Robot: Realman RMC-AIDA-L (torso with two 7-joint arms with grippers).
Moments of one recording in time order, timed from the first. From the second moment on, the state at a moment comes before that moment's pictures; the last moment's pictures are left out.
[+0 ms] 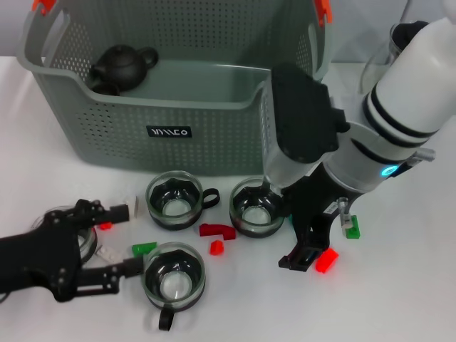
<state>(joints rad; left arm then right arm) -0.30 -2.11 0.39 0.77 2.12 1.98 -1.19 0.88 2.11 -1.63 -1.15 -2.45 -1.57 2.13</state>
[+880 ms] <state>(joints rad) -0.30 -2.11 0.40 0.76 2.12 2.01 -1.16 0.93 2.11 -1.84 -1.02 -2.45 -1.31 2.16</state>
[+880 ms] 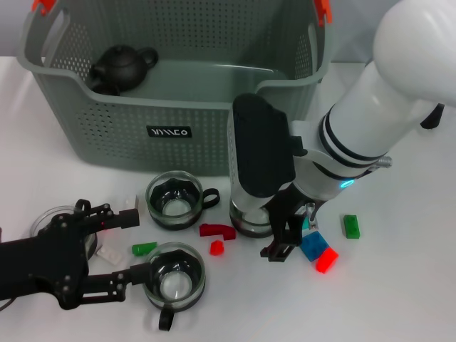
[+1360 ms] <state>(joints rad) -0.31 -2.11 0.40 0.76 2.12 2.01 -1.16 0.95 2.11 -1.83 -1.00 -2.41 -1.44 2.17</state>
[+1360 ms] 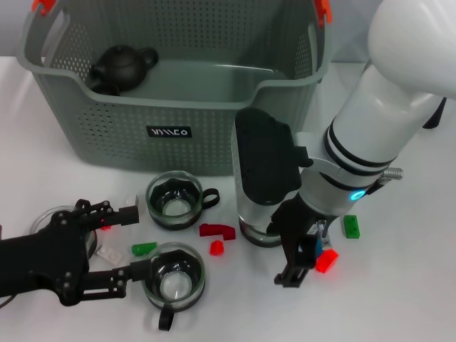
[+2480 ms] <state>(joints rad) -0.31 -2.11 0.38 0.75 2.11 1.99 -1.16 0.94 2.10 -1.84 -0.96 -2.41 -1.35 2.17</state>
